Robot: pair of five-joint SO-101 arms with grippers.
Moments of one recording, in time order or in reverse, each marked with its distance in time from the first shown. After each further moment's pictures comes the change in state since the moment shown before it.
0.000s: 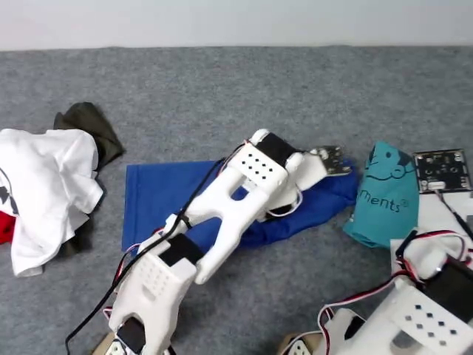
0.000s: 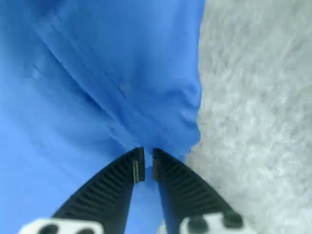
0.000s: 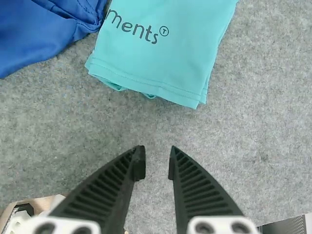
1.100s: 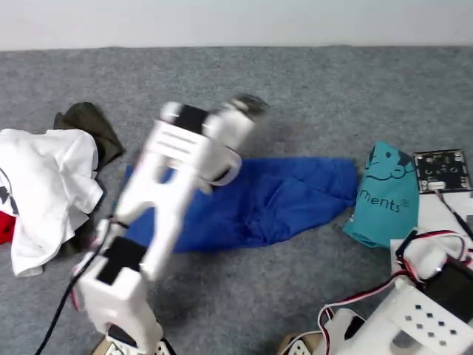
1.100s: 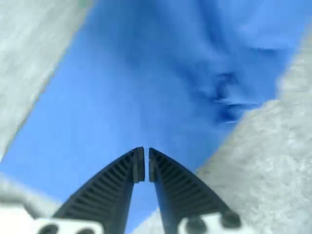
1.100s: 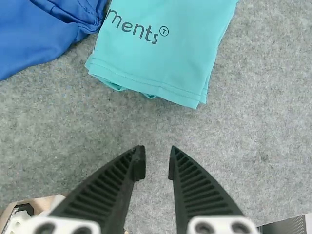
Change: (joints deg) left arm -20.3 -20.0 10.6 0.9 8.7; right arm 0.0 0.0 0.0 0.0 0.0
